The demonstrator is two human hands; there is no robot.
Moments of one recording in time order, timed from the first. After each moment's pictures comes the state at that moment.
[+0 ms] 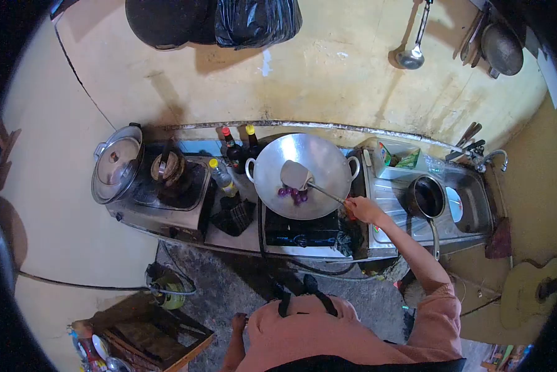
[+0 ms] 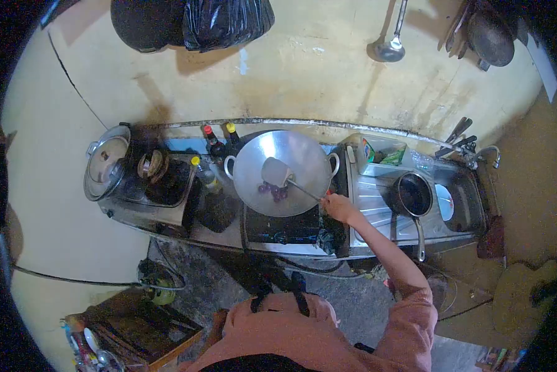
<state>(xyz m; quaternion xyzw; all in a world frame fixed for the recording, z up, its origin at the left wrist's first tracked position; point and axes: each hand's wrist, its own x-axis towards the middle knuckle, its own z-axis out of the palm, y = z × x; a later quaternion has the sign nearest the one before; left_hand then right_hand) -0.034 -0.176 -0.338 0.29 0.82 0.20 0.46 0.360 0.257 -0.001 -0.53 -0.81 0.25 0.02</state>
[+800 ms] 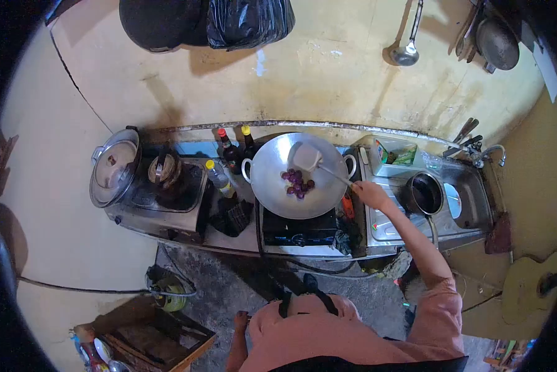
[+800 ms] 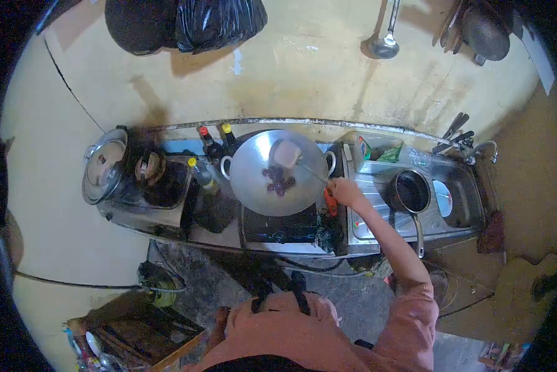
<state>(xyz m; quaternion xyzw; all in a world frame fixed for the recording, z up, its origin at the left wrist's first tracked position) -0.025 -0.170 -0.361 0.17 0.83 0.19 0.50 0.379 0.281 0.013 -0.52 -0.84 0.14 0.11</state>
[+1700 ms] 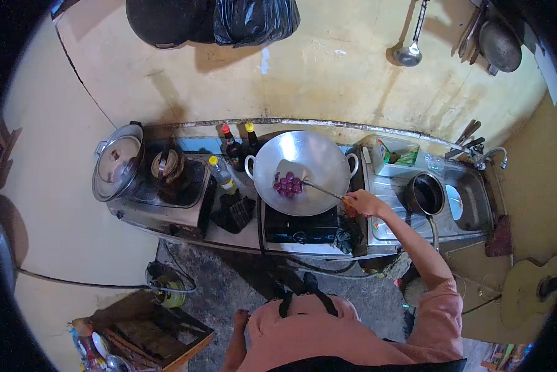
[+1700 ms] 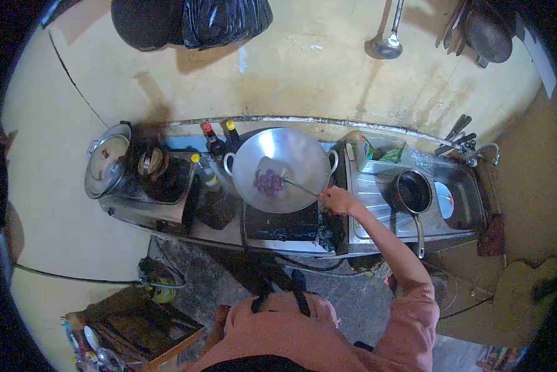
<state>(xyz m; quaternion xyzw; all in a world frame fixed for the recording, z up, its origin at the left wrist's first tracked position) -0.026 -0.174 -0.335 0.41 0.81 0.14 0.39 0.364 0.262 0.017 -0.50 -0.77 0.39 0.02</state>
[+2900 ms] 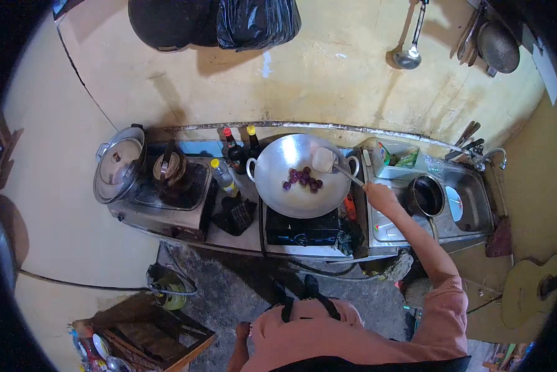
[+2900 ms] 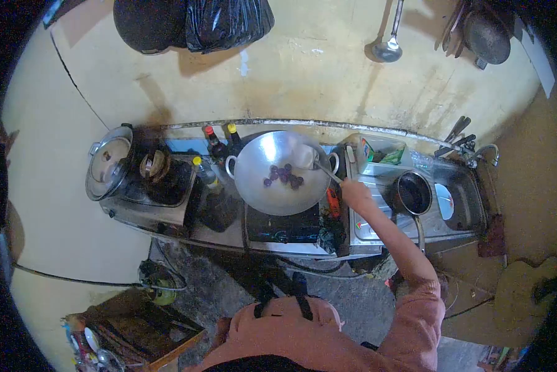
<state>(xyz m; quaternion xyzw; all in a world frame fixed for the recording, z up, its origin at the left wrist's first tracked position) -0.022 -0.211 -0.317 0.61 0.74 -0.05 0.28 0.384 0.268 0.031 -0.63 -0.77 0.07 -0.02</state>
